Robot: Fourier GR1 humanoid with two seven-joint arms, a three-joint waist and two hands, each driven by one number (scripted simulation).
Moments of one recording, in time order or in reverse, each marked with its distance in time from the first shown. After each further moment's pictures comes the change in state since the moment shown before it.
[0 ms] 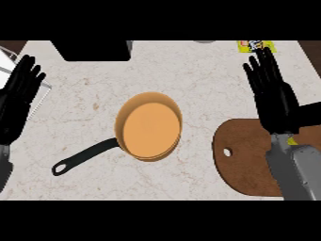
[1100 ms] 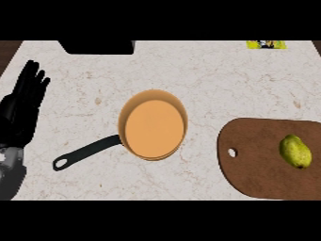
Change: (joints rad) left arm 0.018 -0.082 -0.008 -0.035 -0.054 0.129 0.054; right arm 0.225 -0.321 -0.479 0.788 -0.145 0.735 -0.648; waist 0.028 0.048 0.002
